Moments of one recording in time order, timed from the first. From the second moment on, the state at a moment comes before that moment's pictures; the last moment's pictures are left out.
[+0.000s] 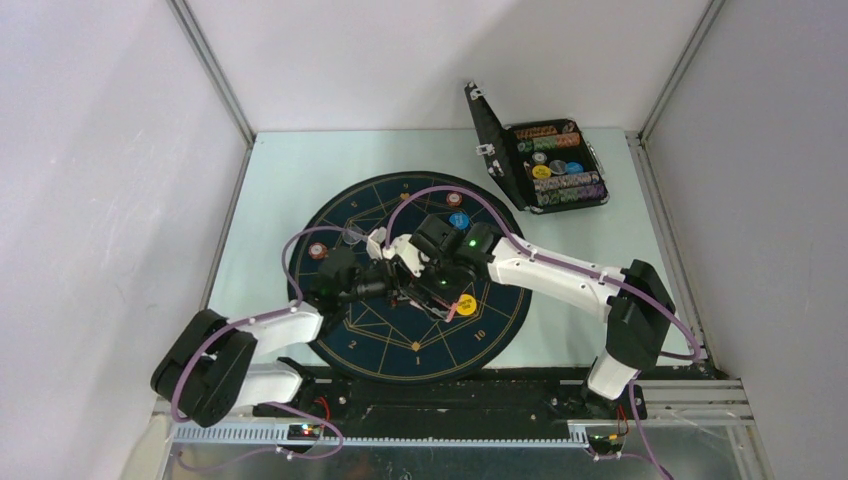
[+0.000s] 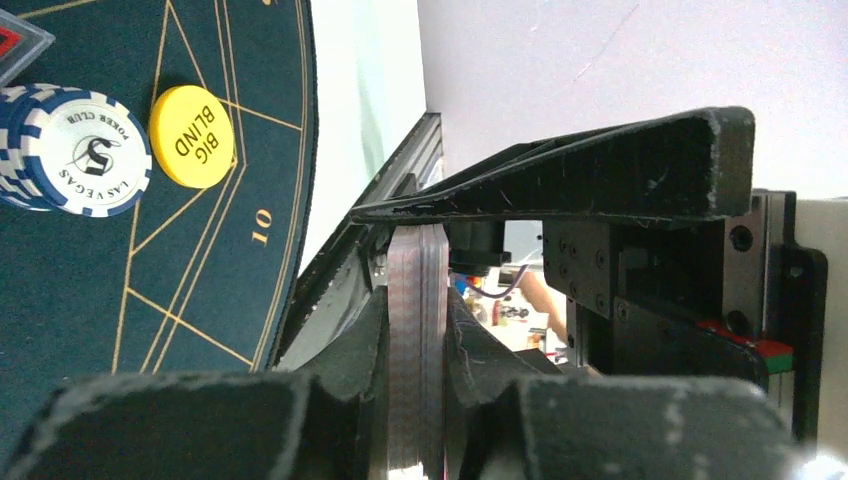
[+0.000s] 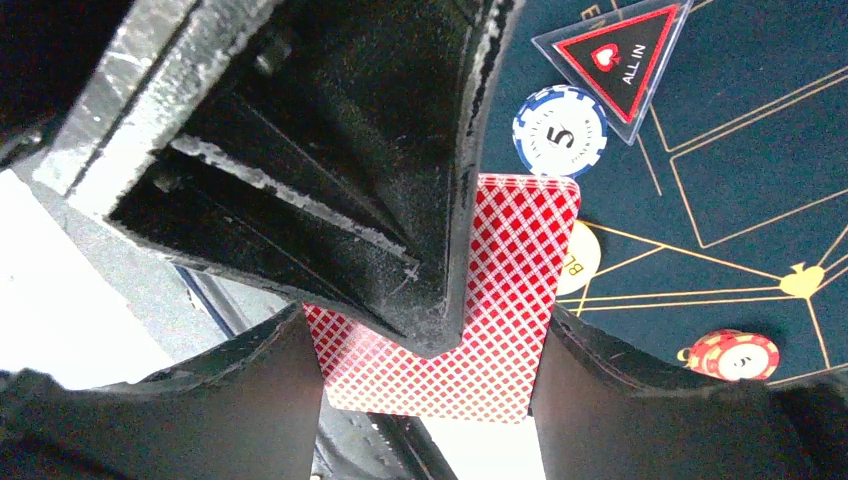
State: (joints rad) left arm -0.53 1.26 0.32 0.68 0.74 -1.26; right arm 1.00 1.68 1.40 -0.85 -0.15 -0.07
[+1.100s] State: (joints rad) left arm -0.54 1.31 0.39 0.49 0.76 -1.06; right arm 1.01 1.77 1.52 -1.07 -0.12 -0.04
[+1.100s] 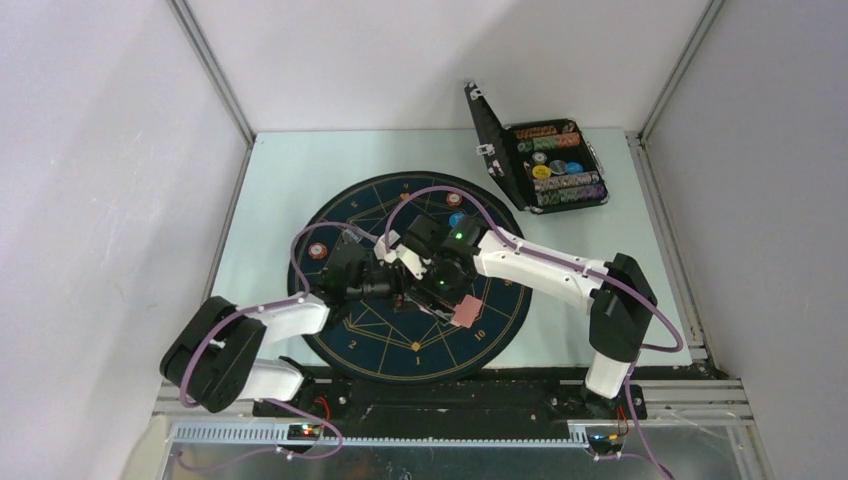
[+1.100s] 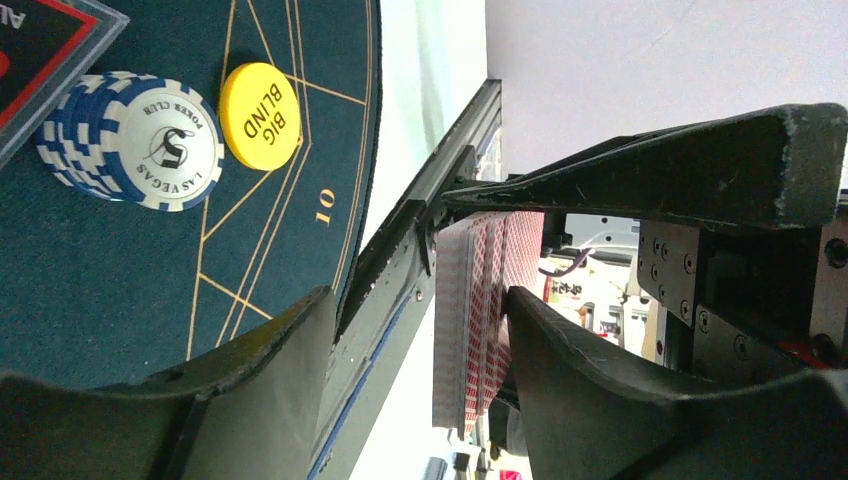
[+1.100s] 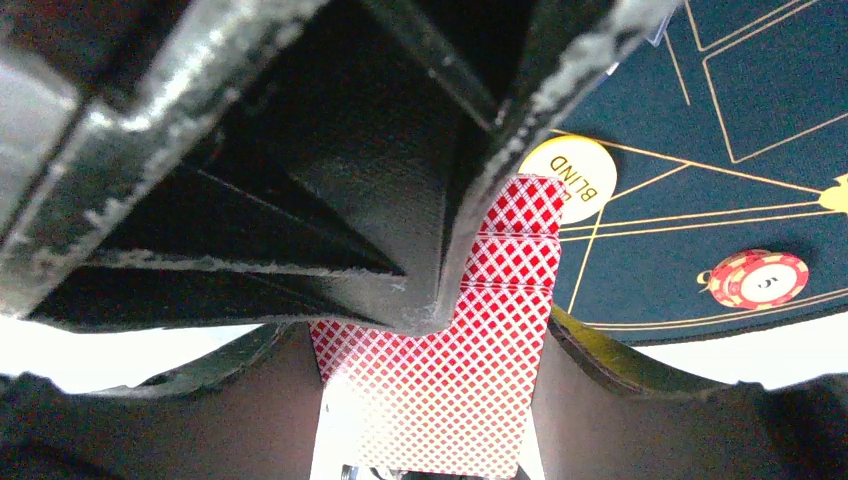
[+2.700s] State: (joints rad) left arm -0.54 1.14 0.40 0.21 0.61 -0.90; right arm 1.02 1.74 1.51 -1.06 -0.11 -0.04
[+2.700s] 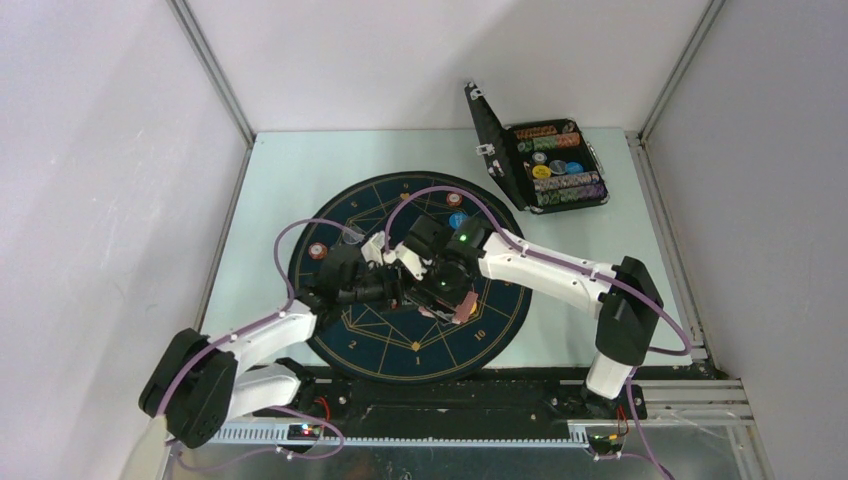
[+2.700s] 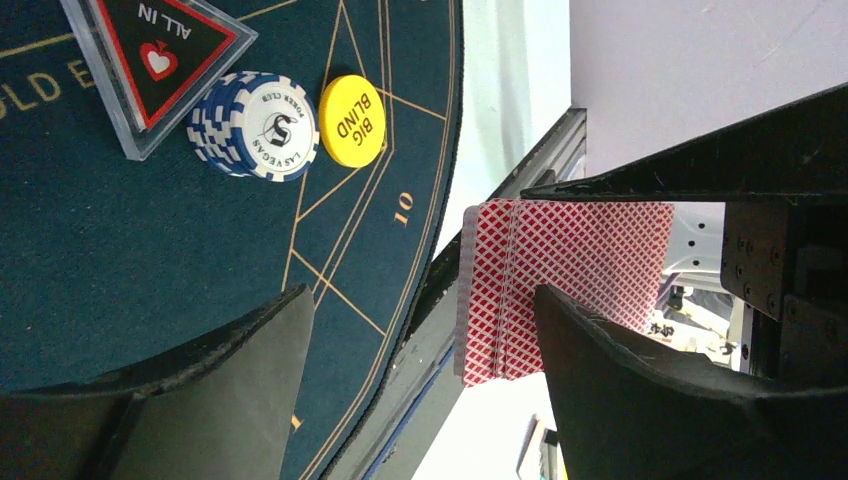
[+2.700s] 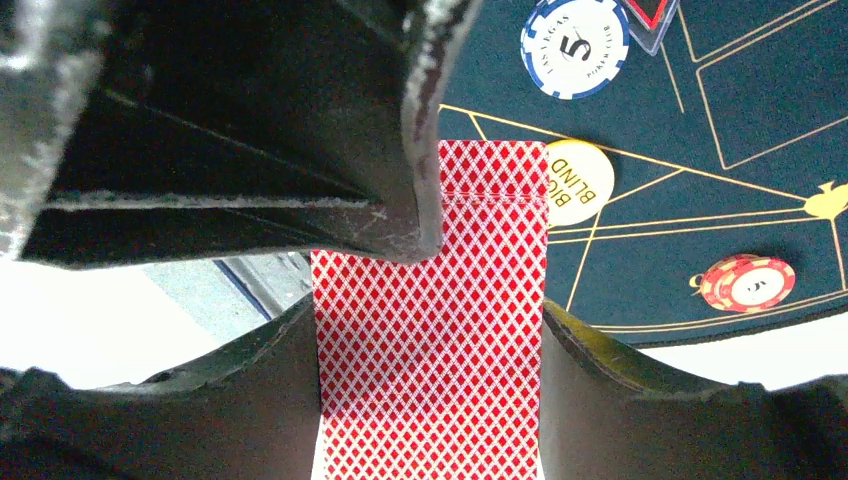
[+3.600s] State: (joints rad) left arm -0.54 1.07 0.37 0.30 0.67 -0.92; right arm 1.02 1.64 1.42 -0.95 -0.10 -0.04
